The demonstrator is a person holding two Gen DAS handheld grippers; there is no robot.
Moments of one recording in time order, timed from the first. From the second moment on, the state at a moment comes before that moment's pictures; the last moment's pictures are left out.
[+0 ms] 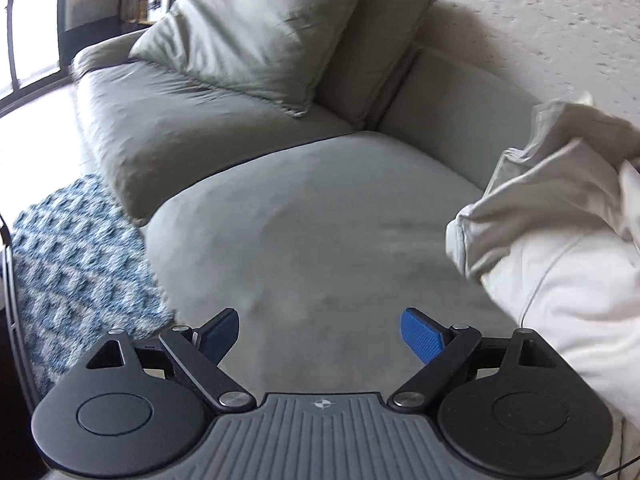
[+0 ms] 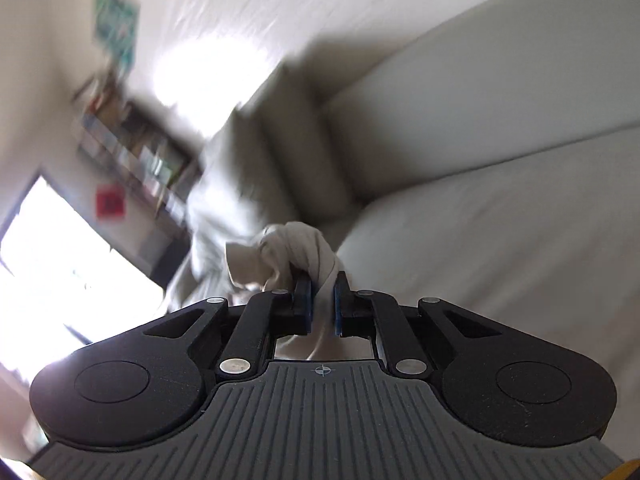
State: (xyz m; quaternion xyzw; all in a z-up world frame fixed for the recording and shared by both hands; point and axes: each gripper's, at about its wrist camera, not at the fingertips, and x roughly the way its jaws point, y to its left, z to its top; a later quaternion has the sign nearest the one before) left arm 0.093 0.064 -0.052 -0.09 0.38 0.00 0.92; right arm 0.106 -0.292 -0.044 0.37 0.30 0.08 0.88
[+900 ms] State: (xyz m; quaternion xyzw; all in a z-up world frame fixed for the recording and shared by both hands) left arm -0.006 -0.183 -0.074 0.15 0.43 -0.33 0.83; right arm -0.031 -0.422 -0.139 0.34 0.47 -0.03 0.82
